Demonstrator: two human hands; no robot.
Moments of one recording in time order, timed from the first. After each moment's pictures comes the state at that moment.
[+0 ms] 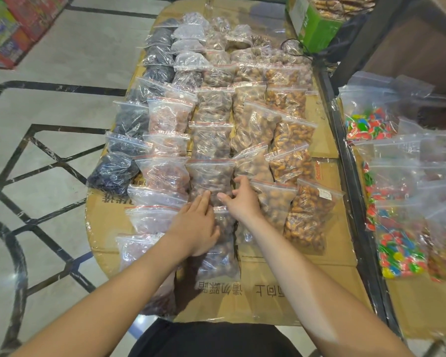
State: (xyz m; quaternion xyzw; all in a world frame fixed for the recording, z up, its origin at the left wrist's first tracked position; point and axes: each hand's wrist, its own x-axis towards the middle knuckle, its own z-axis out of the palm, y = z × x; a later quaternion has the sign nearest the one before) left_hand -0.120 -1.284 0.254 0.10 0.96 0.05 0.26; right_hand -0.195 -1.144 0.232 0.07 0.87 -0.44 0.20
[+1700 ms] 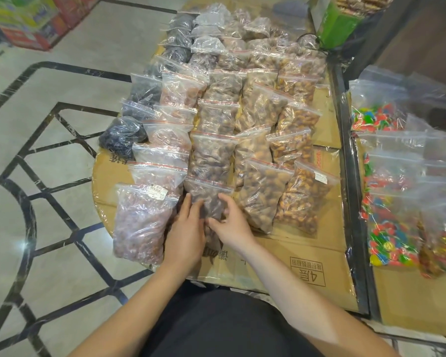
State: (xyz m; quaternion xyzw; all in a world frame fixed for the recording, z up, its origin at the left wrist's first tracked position) left_hand -0.007 -1.224 0.219 -0.16 0.93 0.32 0.02; right_hand -0.072 -1.108 0.226 -0.02 0.82 -0.50 0.28
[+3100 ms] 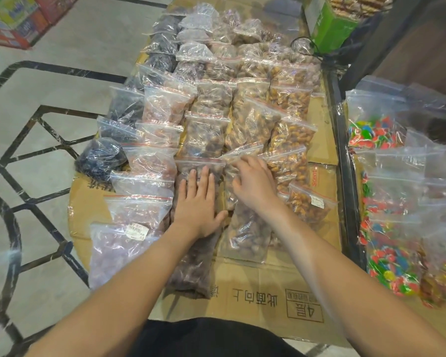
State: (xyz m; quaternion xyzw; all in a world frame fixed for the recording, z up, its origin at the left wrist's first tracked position) left_hand -0.158 -1.236 0.211 -0.02 0.99 0.07 0.15; right_hand -0.236 -1.088 0.263 -0.21 0.96 -0.16 0.07
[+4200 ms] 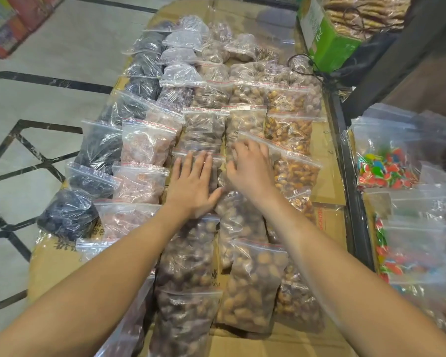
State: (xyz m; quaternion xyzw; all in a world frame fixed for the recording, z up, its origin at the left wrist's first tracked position) left_hand -0.325 -1.276 0.209 0.01 1.00 0.05 0.06; right_hand -0.380 -1.129 0.278 -0.16 0.97 -0.17 0.00
